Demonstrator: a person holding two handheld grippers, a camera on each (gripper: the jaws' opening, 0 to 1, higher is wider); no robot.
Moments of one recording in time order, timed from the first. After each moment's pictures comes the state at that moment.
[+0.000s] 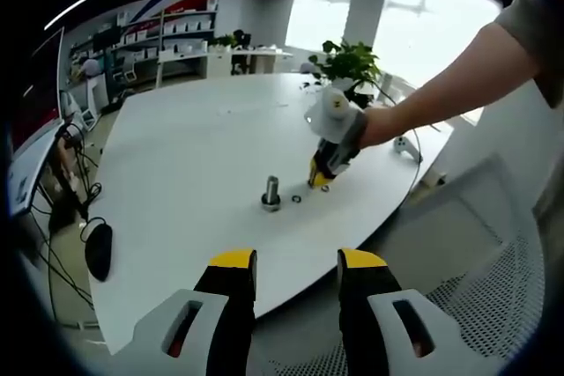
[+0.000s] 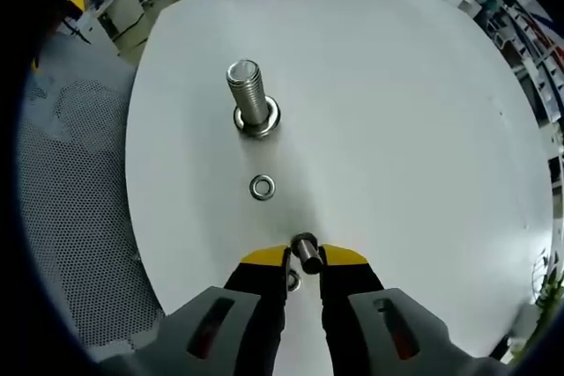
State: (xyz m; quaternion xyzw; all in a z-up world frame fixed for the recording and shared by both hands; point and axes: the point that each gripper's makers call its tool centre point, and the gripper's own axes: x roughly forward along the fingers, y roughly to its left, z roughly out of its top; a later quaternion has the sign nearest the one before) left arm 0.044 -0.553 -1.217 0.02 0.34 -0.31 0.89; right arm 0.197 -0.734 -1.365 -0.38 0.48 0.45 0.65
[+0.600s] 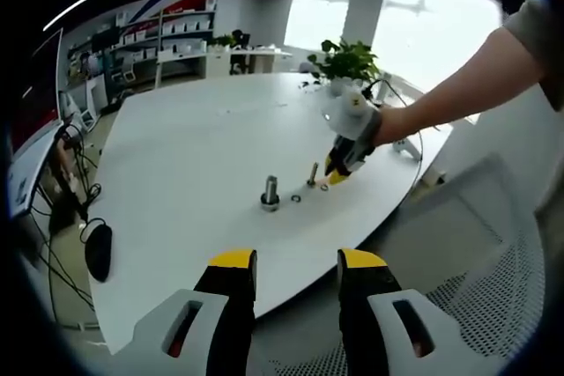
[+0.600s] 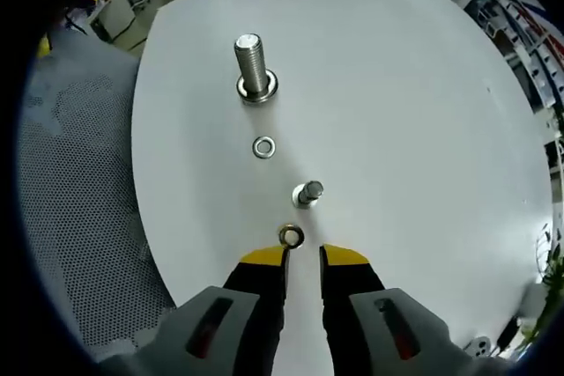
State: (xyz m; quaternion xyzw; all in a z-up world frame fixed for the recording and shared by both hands) left arm 0.044 -0.553 -1.216 0.02 0.34 -0.31 0.89; right arm 0.180 -0.764 -1.363 -0.36 0.50 0.43 0.66
